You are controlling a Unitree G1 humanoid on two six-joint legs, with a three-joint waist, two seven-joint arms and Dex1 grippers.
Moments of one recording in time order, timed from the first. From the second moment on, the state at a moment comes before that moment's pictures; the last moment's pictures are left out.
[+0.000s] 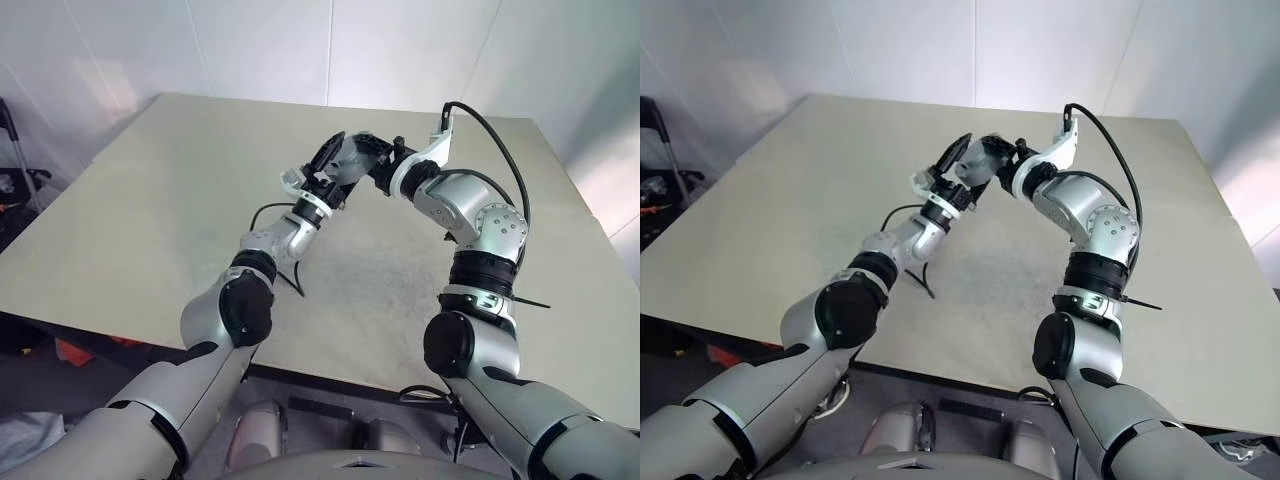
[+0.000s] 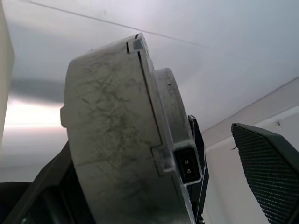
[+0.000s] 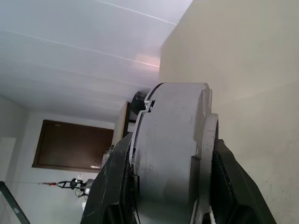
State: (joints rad) left arm -1.13 -0.10 0.84 1.29 -0.96 0.74 -0.72; right arm -0.91 -0.05 -0.58 0.30 1.34 1.03 -0.43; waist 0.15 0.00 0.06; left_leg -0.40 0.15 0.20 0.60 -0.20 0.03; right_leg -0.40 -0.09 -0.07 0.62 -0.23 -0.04
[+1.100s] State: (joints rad) left arm -1.10 -0.07 0.82 1.31 -0.94 0.68 -0.71; right arm -0.84 -0.08 -0.35 0.23 1.18 0.89 -0.25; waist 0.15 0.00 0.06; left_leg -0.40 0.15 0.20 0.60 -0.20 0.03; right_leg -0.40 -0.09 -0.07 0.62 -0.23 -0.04
